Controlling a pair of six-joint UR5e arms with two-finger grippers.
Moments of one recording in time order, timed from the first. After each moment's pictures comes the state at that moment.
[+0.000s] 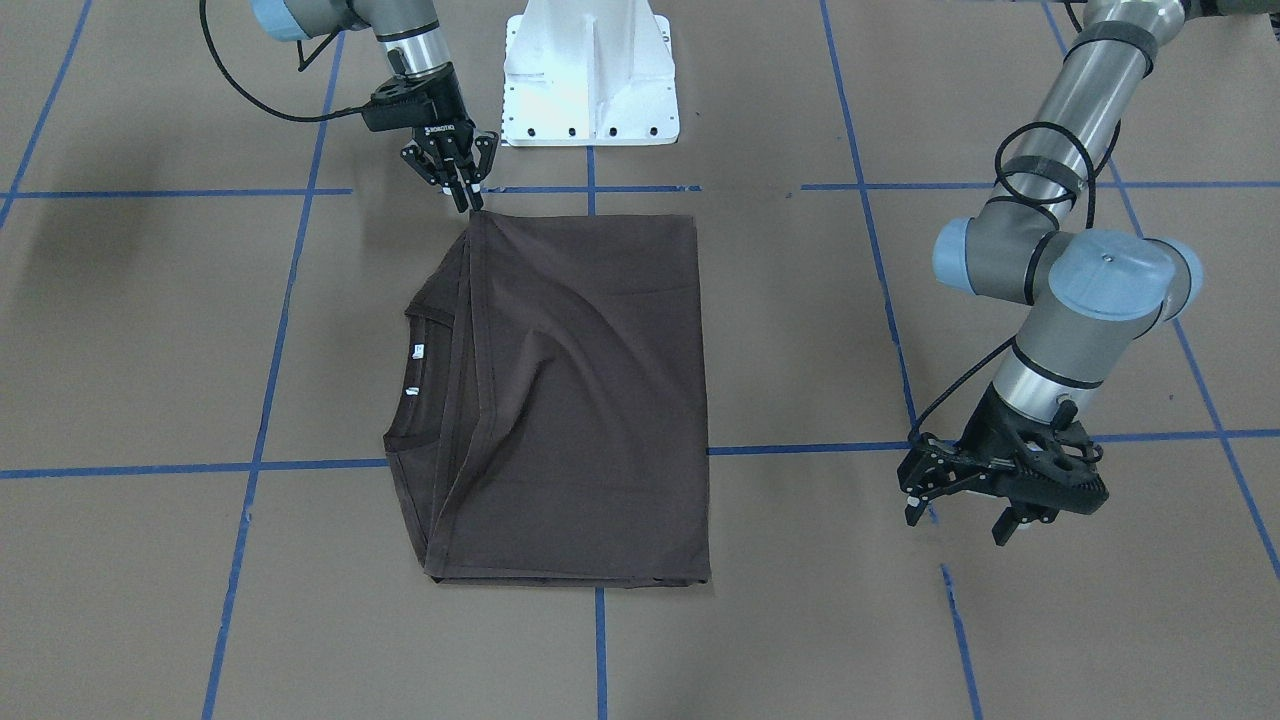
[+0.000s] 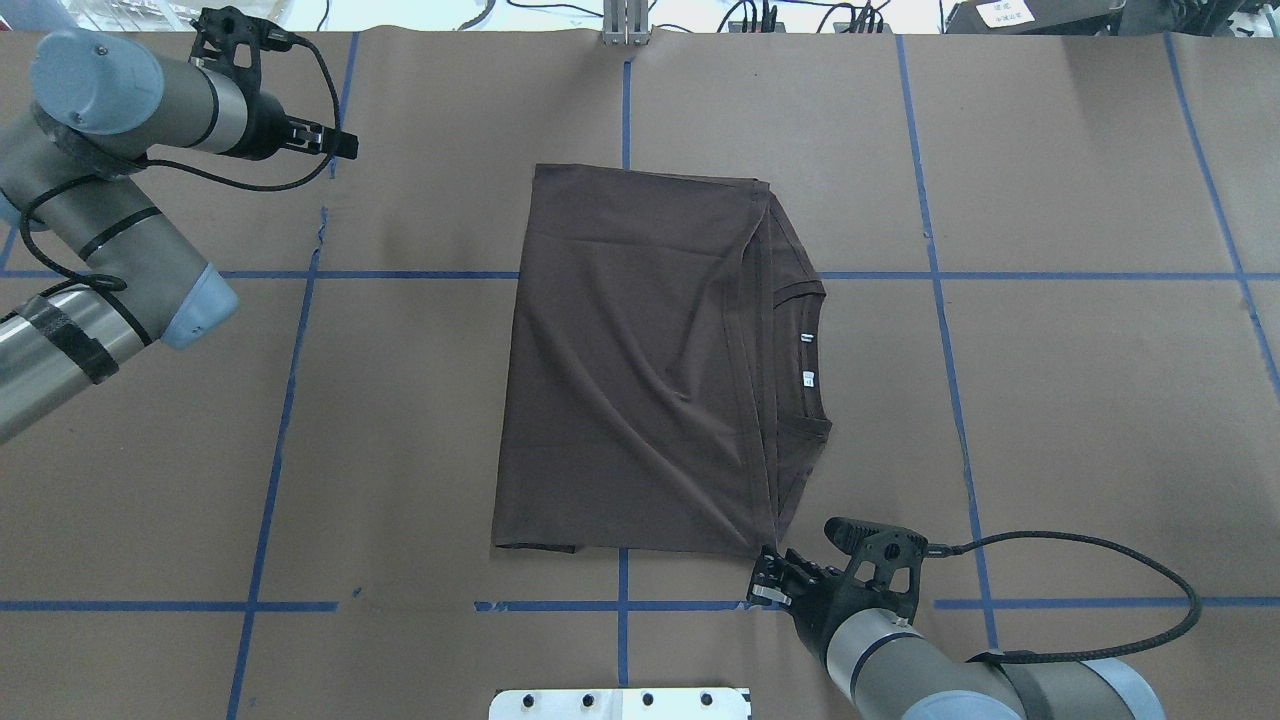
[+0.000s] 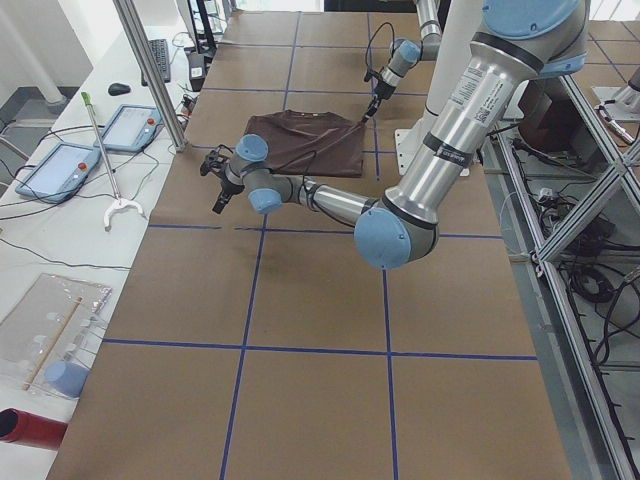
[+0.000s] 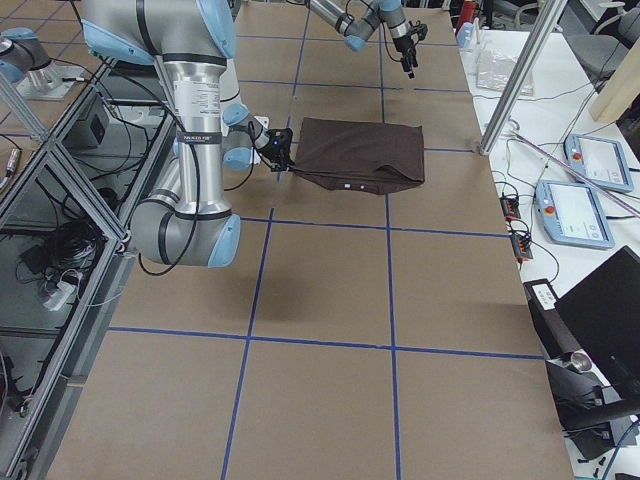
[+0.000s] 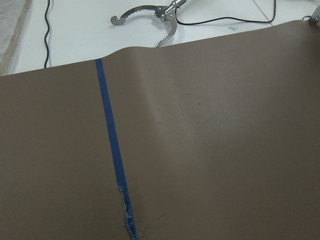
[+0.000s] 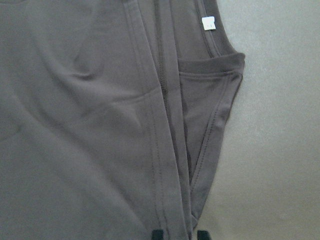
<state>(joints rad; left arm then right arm) -0.95 -2.10 -1.25 -2.40 -1.86 -0.76 -0.02 -1.47 2.03 -1.13 1.06 1.71</state>
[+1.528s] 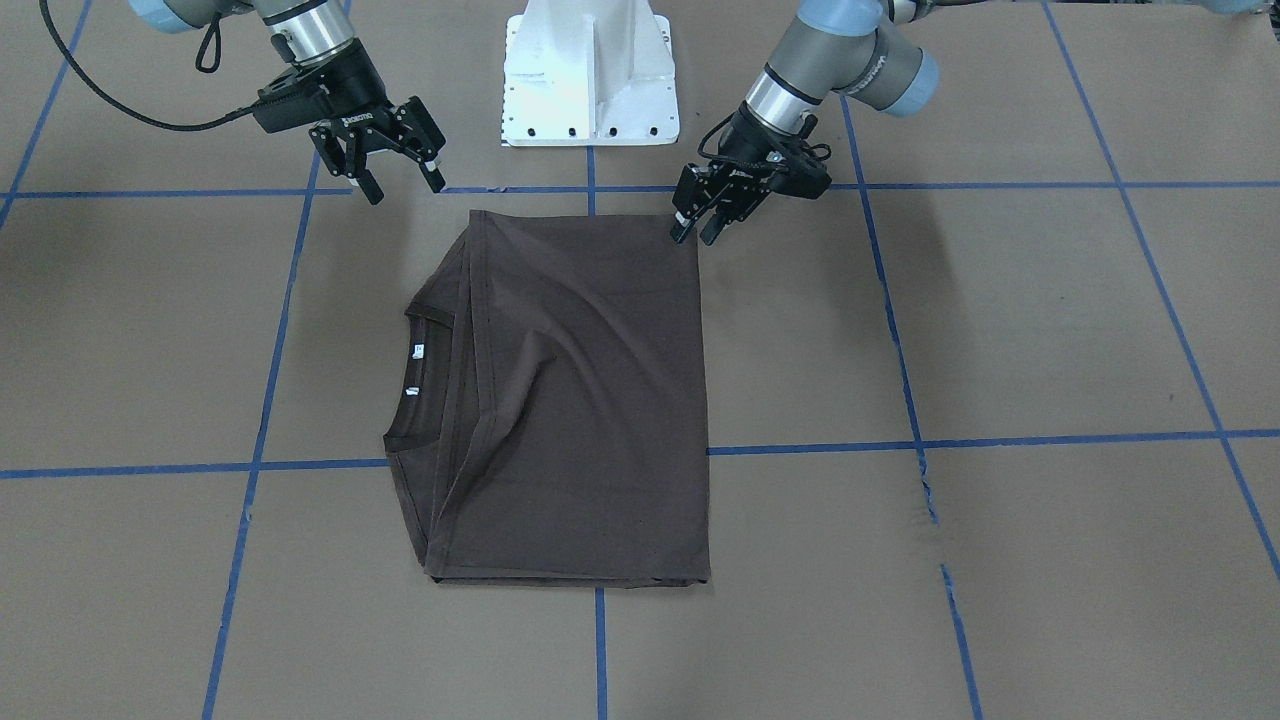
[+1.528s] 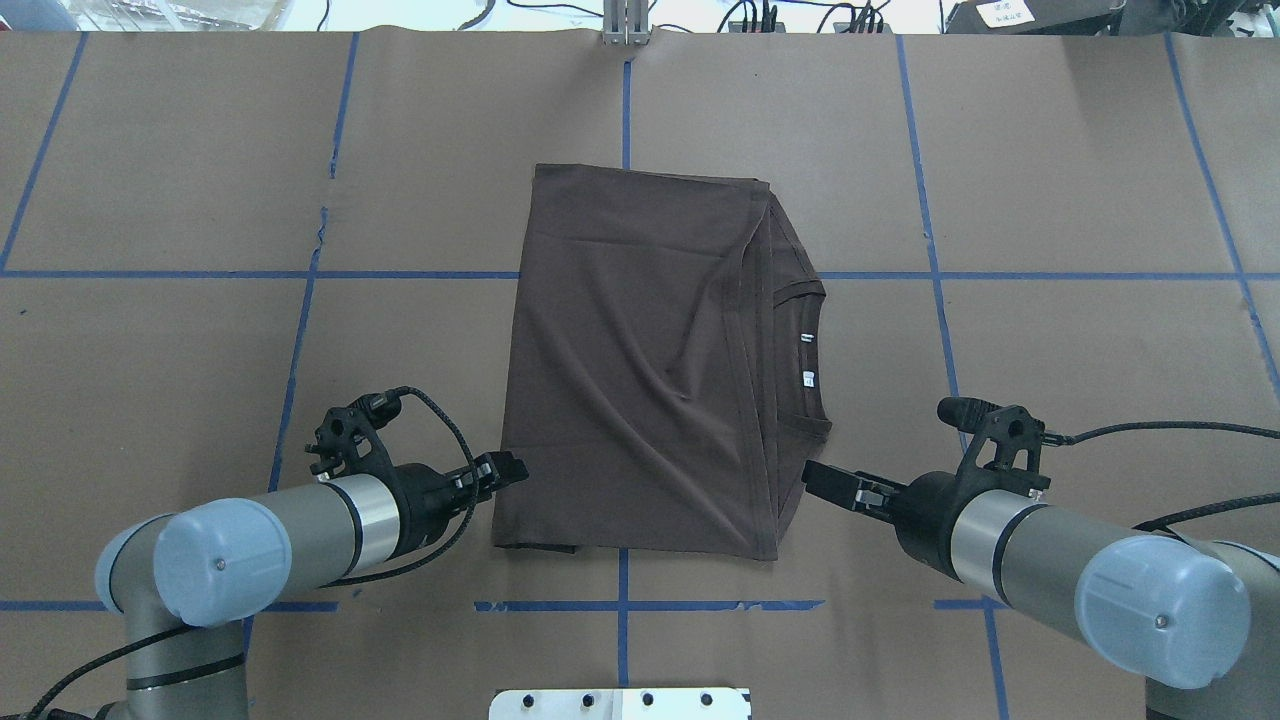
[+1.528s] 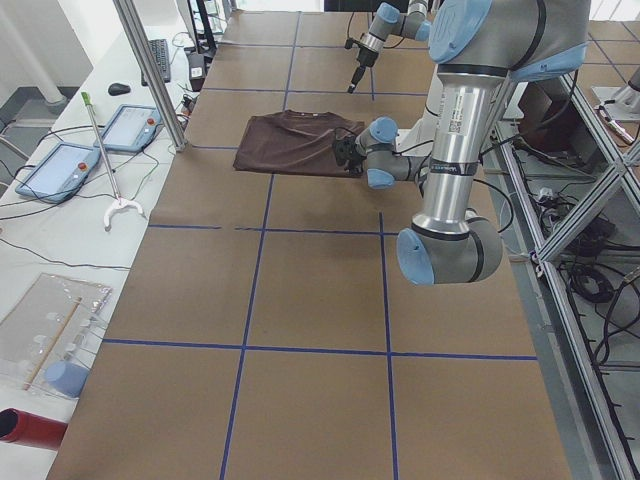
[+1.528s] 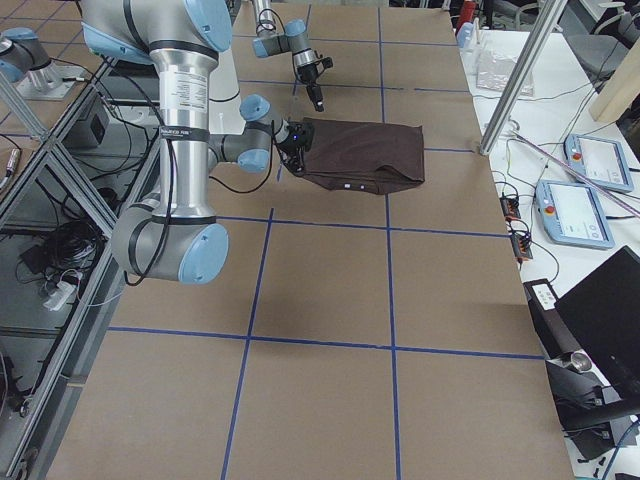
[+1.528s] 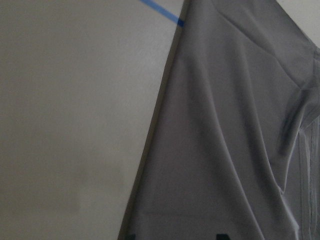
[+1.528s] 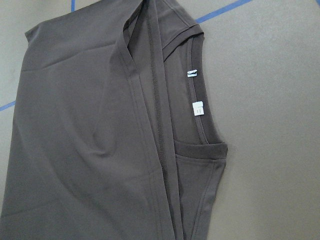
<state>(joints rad) -0.24 -1.80 -1.85 -2.37 -1.44 -1.85 0.22 -1.61 2.17 -0.97 1.33 1.64</state>
